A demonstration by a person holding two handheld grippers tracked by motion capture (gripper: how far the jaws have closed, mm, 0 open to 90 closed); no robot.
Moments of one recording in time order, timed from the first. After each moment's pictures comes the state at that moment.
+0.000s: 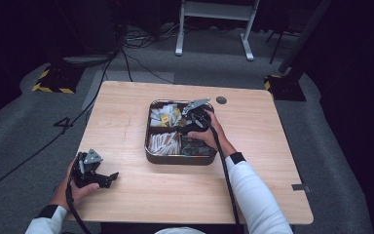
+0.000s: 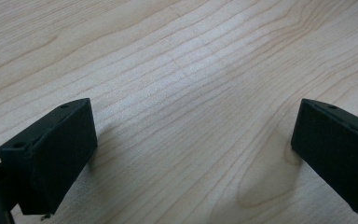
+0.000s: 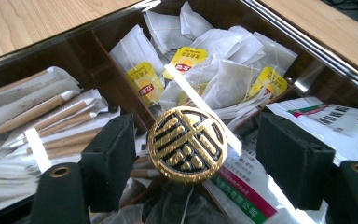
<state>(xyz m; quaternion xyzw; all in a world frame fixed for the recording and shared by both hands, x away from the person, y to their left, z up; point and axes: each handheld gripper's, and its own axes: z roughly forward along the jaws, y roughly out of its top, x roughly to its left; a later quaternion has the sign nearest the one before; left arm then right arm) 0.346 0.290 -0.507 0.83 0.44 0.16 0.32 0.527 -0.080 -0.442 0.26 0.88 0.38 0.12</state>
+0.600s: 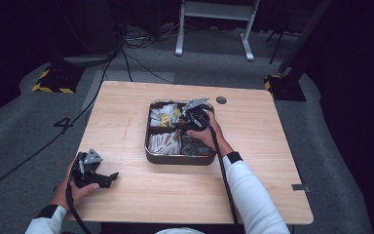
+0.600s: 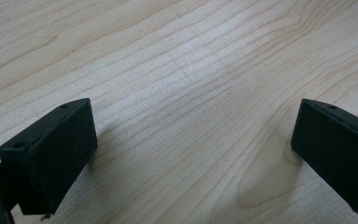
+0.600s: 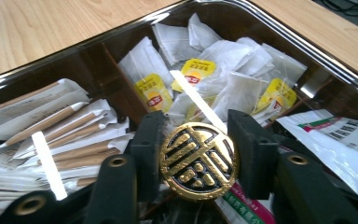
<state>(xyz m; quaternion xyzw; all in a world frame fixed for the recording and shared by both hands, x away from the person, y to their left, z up) 0.346 0.290 -0.507 0.83 0.44 0.16 0.32 0.528 -0.075 -0.440 0.25 0.88 0.40 0.11</state>
